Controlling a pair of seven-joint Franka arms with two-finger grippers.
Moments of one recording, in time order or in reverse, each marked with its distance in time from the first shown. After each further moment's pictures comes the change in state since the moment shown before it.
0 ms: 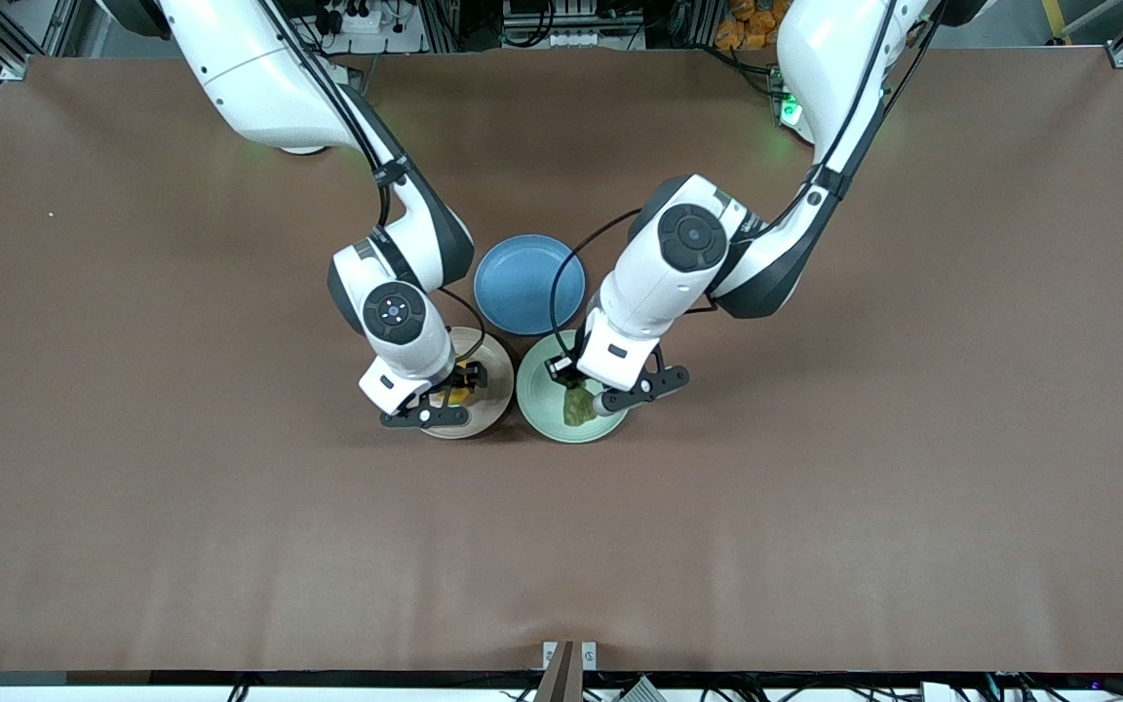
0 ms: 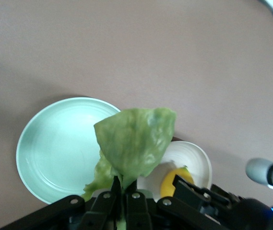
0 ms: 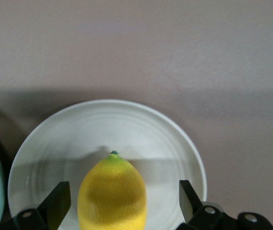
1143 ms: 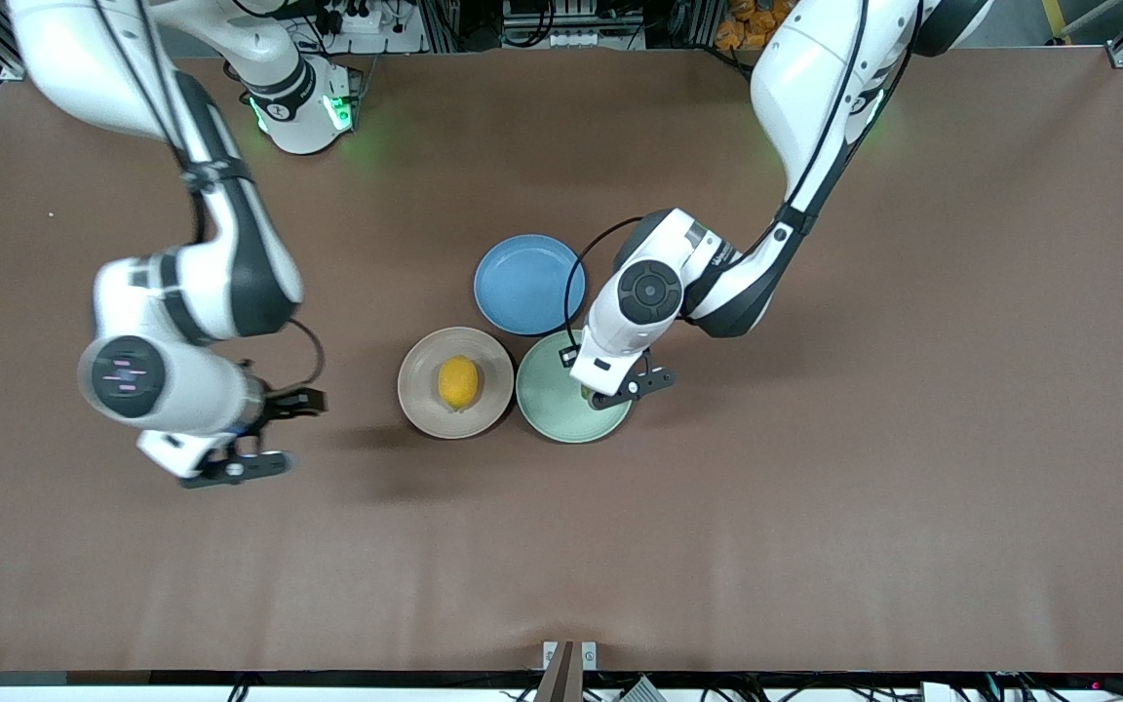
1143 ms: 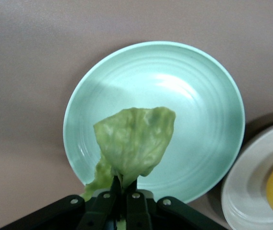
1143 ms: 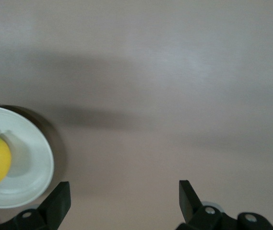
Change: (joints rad) left arm -0.017 0.117 -0.002 -0.034 0.047 -0.151 0.030; right arm -0.304 -0.090 -0.016 0.253 -0.003 -0.448 -0.459
